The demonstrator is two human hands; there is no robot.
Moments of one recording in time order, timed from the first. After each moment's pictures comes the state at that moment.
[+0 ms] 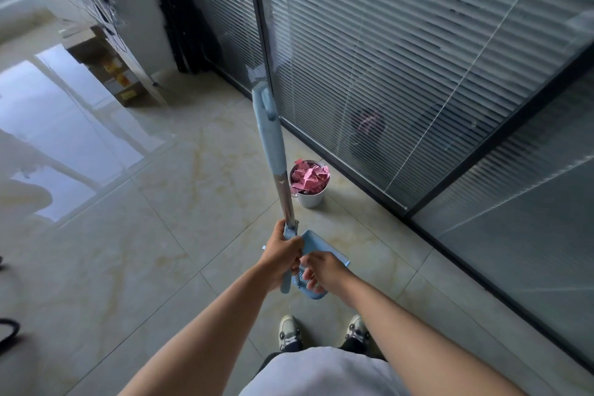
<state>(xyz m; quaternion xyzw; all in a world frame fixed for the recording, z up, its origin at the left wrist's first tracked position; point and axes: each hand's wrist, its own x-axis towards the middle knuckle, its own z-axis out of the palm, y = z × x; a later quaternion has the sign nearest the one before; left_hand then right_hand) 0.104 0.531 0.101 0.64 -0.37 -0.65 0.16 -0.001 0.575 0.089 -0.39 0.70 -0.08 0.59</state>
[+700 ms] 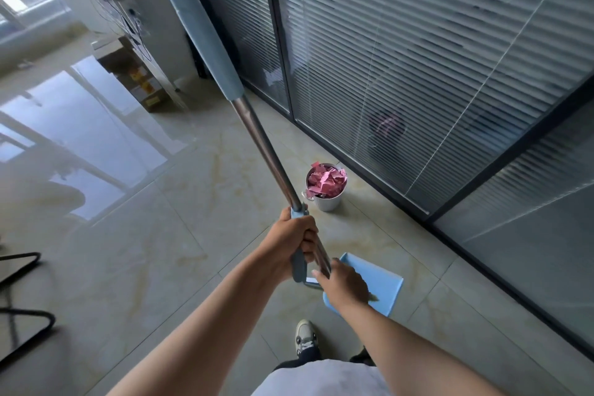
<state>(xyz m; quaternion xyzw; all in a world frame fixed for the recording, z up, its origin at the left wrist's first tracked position) 0.096 0.512 0.179 0.61 -0.26 -0.71 0.22 0.006 0.586 0.033 -0.50 0.79 -0.03 0.37</state>
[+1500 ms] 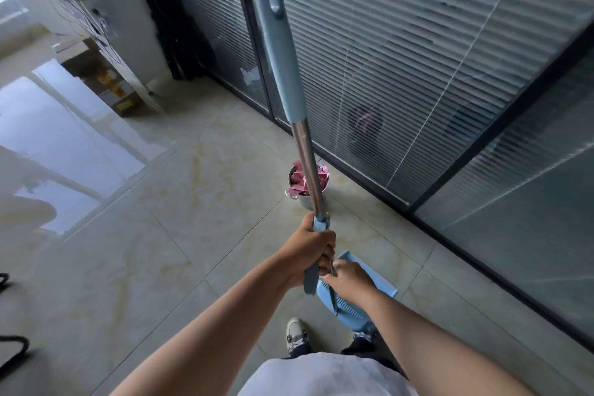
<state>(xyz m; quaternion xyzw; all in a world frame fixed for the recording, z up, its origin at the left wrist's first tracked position) 0.056 0.529 0.157 0.56 -0.36 -0.74 0.10 -0.044 0.591 0.024 -0.48 0.74 0.01 0.47</state>
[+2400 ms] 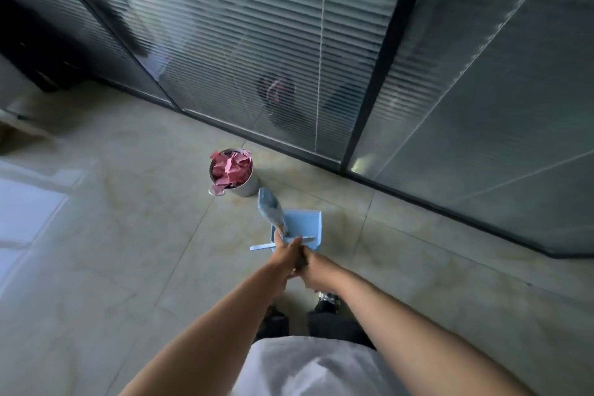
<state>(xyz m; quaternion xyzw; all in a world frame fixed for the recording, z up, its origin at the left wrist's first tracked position) -0.097 0.566 0.002 0.63 -0.36 -0.69 -0.01 -0.167 0.622 0.009 -0.28 0.70 -0.16 0.63</state>
